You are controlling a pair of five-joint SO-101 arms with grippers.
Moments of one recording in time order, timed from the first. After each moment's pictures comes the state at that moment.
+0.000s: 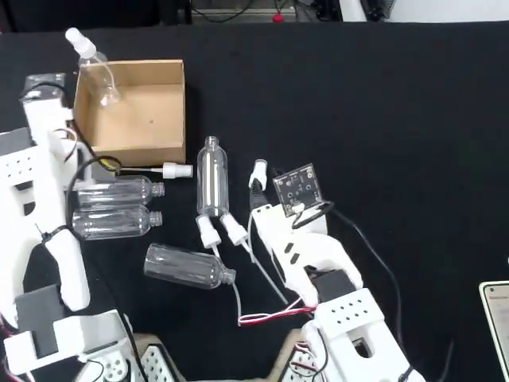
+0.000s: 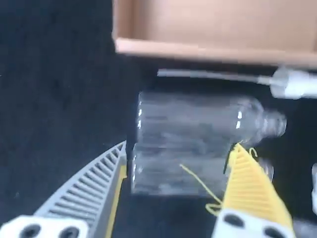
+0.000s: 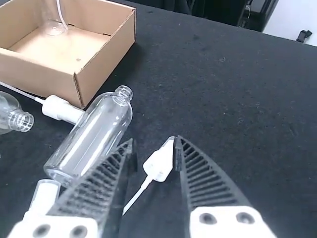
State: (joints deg) left arm -25.4 -10.1 13.9 74.2 -16.7; right arm -19.8 -65.4 90.6 7.6 5.9
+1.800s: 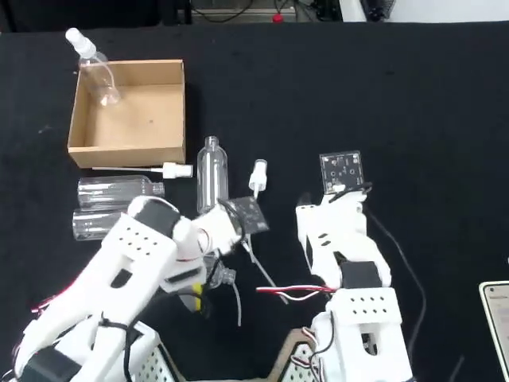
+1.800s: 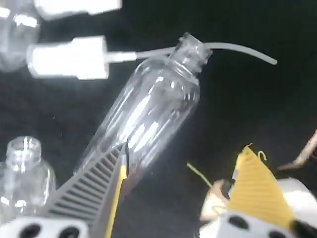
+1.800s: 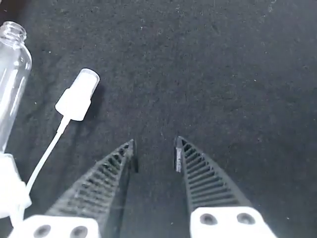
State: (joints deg) left arm 22.2 -34.5 49.7 77.2 -43.6; right arm -2.2 -65.4 83.6 32.2 5.9
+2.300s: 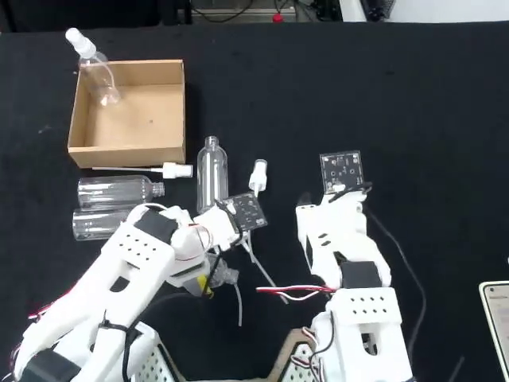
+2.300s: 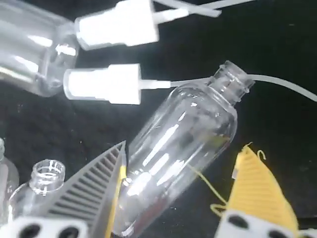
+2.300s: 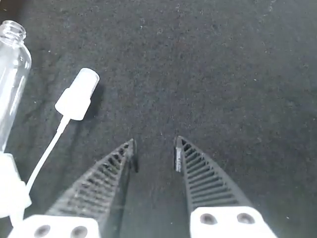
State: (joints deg) left arm 20.7 -35.3 56.7 62.2 -43.6; right arm -2.2 -65.4 83.6 32.2 5.9
